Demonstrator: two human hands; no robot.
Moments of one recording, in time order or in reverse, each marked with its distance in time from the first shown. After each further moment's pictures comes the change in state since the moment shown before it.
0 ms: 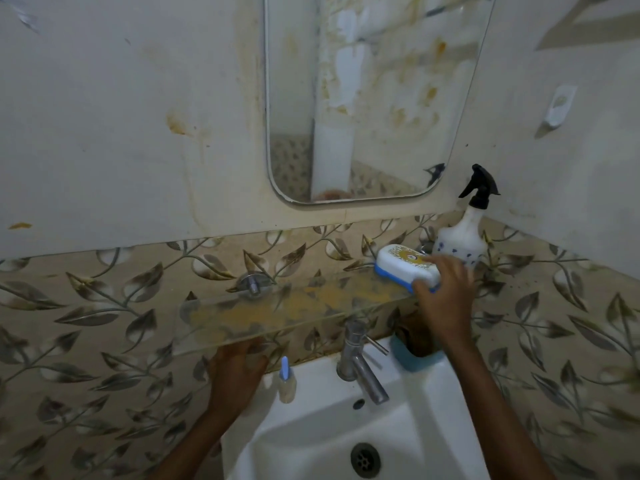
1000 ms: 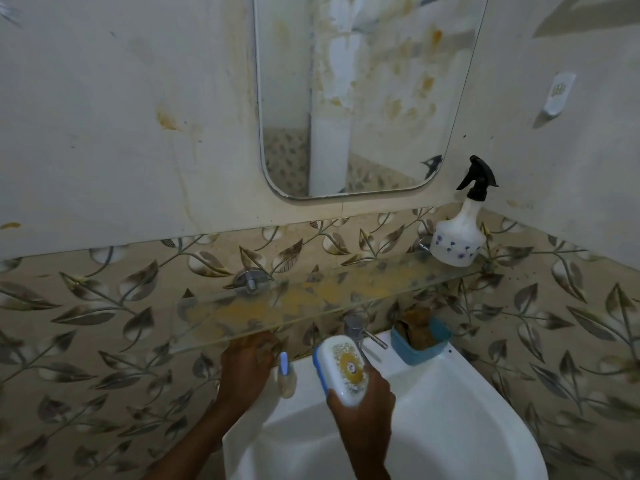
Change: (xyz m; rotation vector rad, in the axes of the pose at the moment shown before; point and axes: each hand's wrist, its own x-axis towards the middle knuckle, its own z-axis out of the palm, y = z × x) left_hand 0.002 0.010 0.009 0.095 -0.090 0.058; right_hand -0.173 0.017 0.088 0.098 -0.282 0.450
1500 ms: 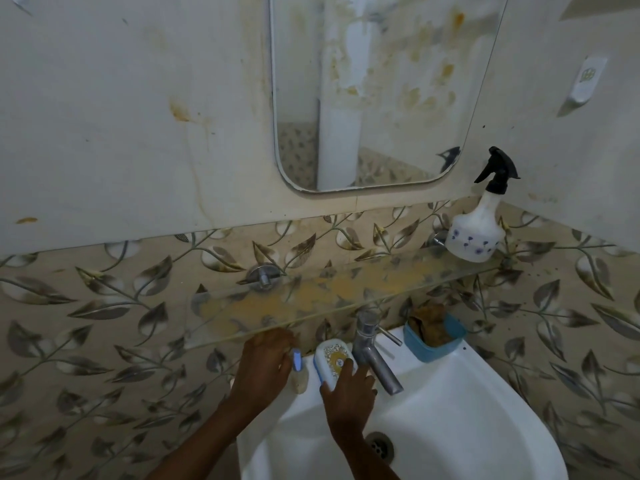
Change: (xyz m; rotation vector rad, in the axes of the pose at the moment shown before) left_hand -0.003 0.003 -0.006 0.142 -0.083 0.352; right_hand 0.031 0.028 0.087 -0.588 -0.093 -0.048
